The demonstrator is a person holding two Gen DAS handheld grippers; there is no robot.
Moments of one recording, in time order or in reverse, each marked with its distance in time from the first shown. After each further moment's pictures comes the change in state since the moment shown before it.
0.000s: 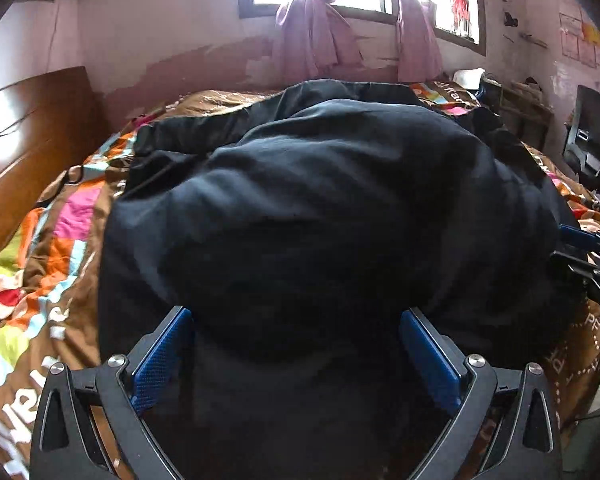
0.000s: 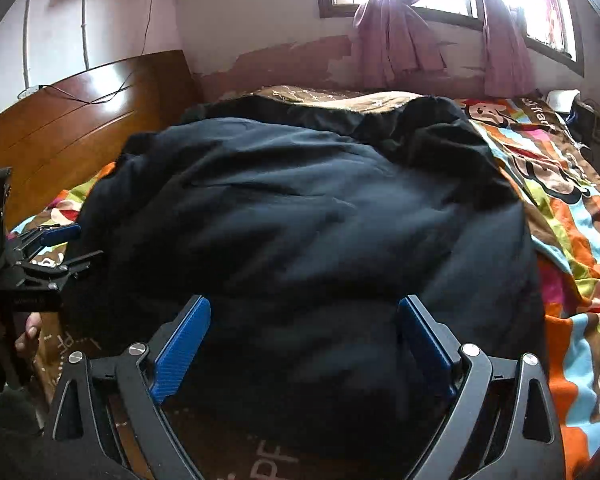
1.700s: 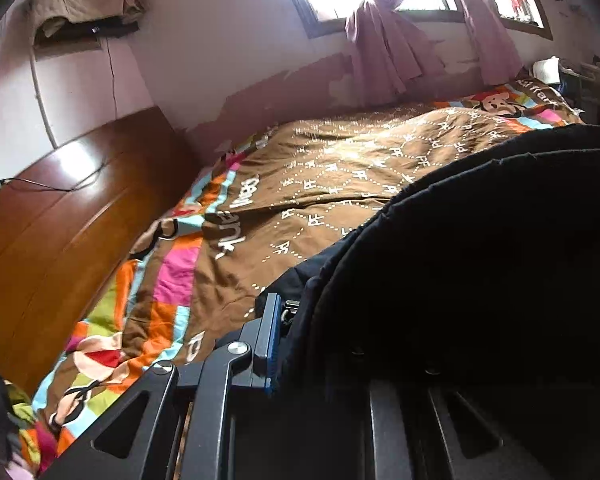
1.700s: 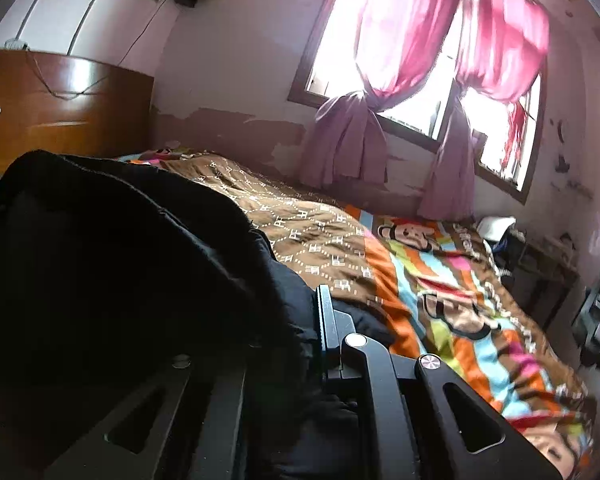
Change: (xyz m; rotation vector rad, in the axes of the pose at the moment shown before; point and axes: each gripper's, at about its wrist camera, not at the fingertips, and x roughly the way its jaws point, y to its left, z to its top) left arm 0.017 0.028 0.097 0.040 -0.040 0.404; right arm 0.017 0.003 0.101 -0.300 -0.280 -0.367
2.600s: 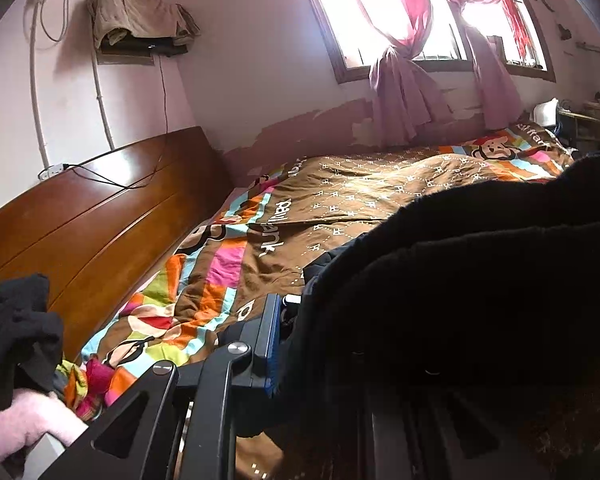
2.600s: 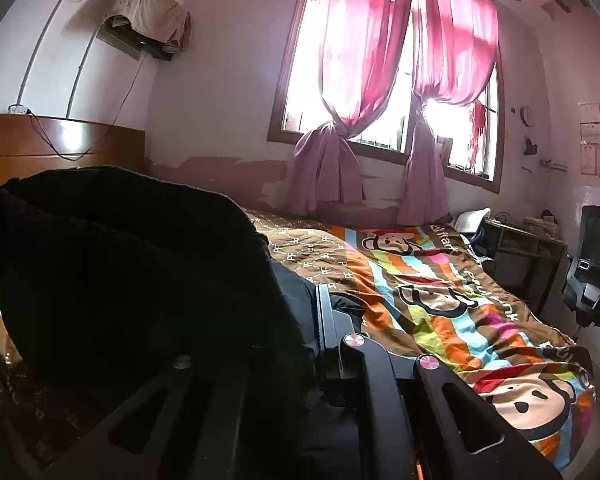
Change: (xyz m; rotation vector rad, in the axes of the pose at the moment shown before) left arm -0.168 0.038 -0.062 -0.083 -0.129 0.048; right arm -0.195 -0.021 -0.034 0.186 -0.099 -0.017
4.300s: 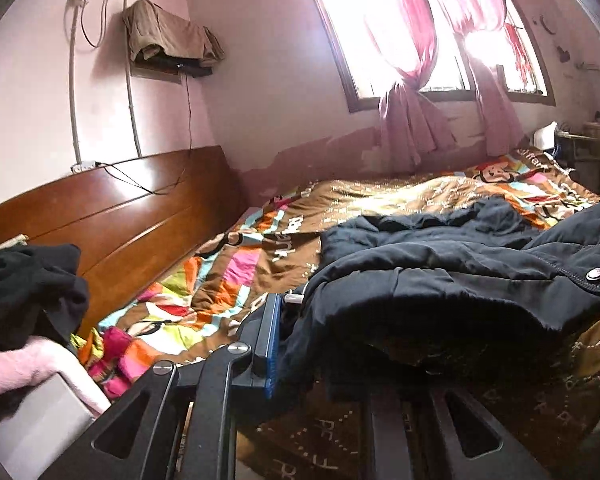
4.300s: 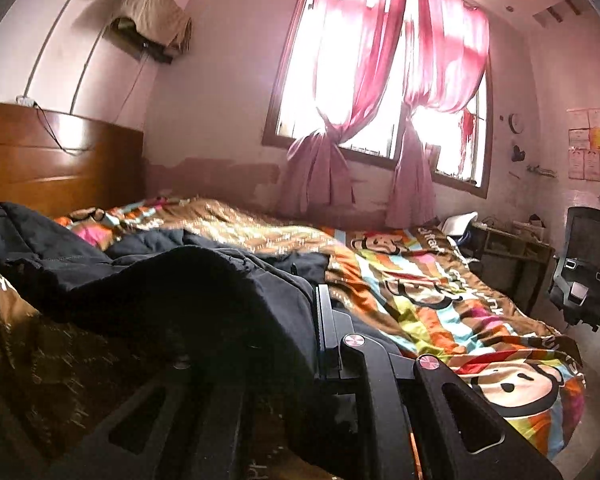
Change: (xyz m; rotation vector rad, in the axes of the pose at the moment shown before) left arm -0.084 0.016 -0.070 -0.054 -0.128 0.033; right arm -0.081 0.004 -0.033 -0.003 -0.061 -0.045
